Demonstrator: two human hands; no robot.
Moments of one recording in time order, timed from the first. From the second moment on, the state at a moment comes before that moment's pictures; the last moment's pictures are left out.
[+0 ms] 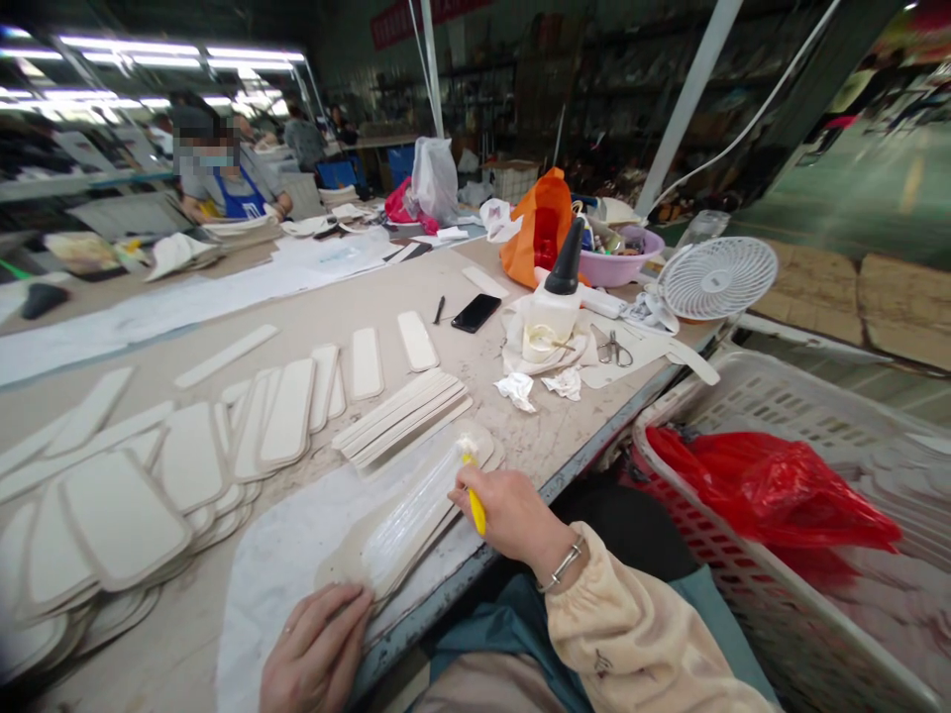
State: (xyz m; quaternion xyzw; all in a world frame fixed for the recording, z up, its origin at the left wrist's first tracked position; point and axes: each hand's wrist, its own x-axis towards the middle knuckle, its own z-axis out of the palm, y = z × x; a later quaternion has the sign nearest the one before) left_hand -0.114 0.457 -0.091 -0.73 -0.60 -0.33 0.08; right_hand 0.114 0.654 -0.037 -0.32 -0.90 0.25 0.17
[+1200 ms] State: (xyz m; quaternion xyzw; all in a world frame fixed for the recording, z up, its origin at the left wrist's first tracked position) left_hand -0.102 0.455 -0.080 -0.67 -0.64 -0.36 0.00; right_hand 0.073 0.603 -0.038 -0.26 -0.50 0.79 0.23
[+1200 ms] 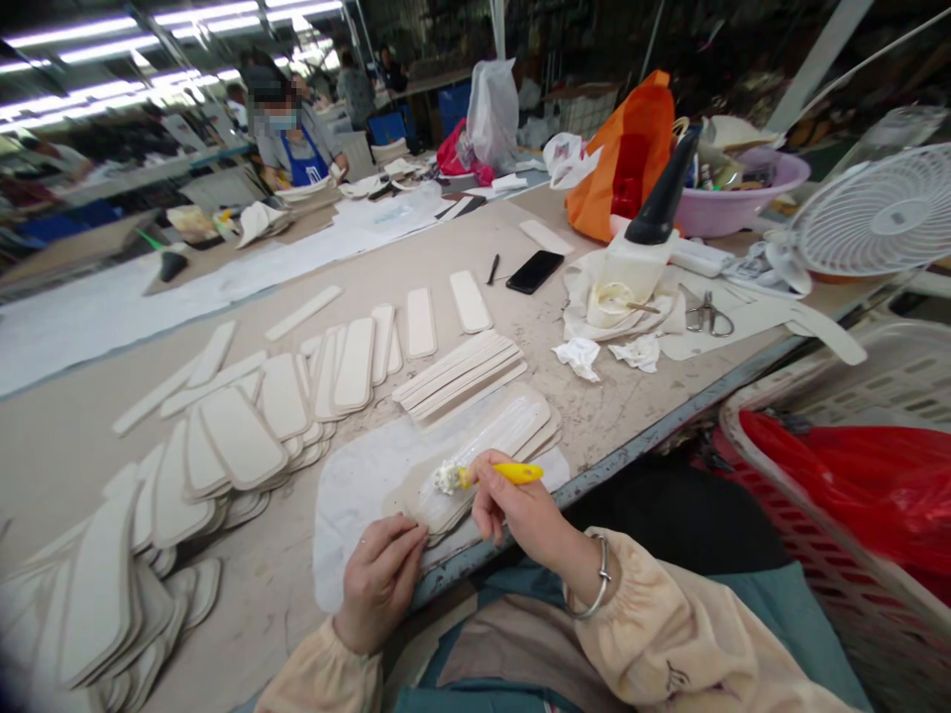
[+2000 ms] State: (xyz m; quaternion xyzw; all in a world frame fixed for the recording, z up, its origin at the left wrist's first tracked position) left_hand -0.101 0.459 -0.077 -0.68 -0.64 -0.34 0.04; right_hand 0.098 0.629 -0.039 -0.31 -0.57 0.71 0.26
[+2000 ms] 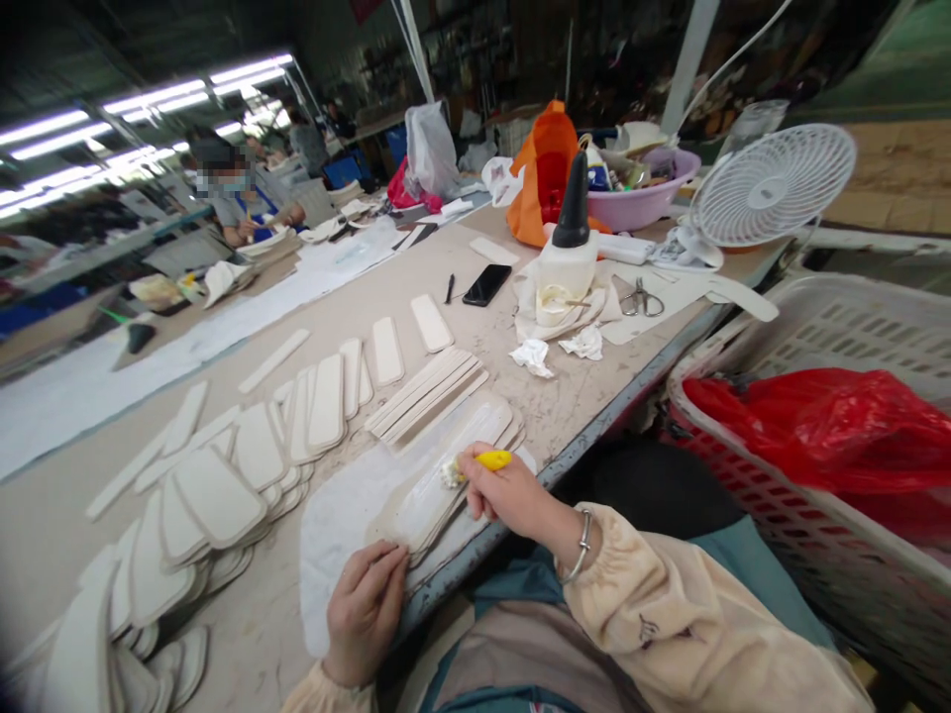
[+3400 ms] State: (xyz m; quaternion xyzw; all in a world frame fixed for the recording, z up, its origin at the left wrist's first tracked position) left_hand -0.232 0.653 -0.024 -0.42 -0.84 -0.28 -0.21; right_hand 0.143 0.668 -0.036 -0.35 -0.53 0.61 0.48
